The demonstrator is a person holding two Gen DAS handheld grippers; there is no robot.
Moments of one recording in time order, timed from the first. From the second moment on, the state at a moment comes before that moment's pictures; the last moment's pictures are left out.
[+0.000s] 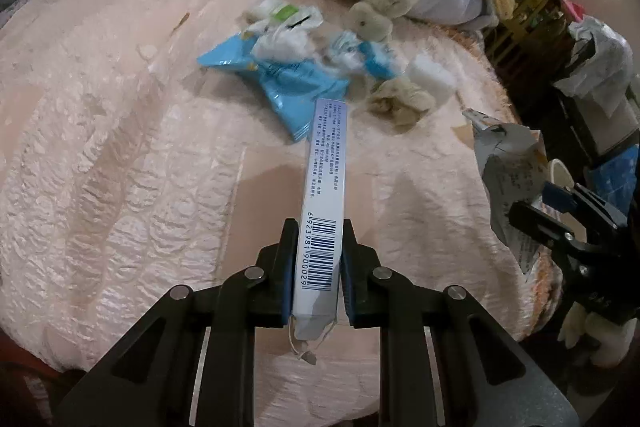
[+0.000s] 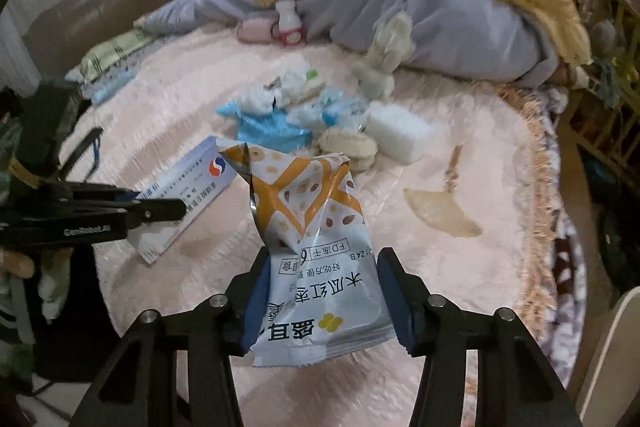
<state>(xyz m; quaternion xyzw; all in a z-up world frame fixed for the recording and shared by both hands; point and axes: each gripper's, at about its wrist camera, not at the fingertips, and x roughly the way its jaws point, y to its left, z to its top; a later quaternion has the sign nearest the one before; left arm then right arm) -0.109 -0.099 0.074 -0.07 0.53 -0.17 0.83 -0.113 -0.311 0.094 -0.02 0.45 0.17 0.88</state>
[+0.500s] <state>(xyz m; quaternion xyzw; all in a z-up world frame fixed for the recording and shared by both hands) -0.122 -0.175 0.120 -0.05 0.49 -0.23 0.84 -0.147 -0.393 0.120 0.01 0.43 0.10 0.90</state>
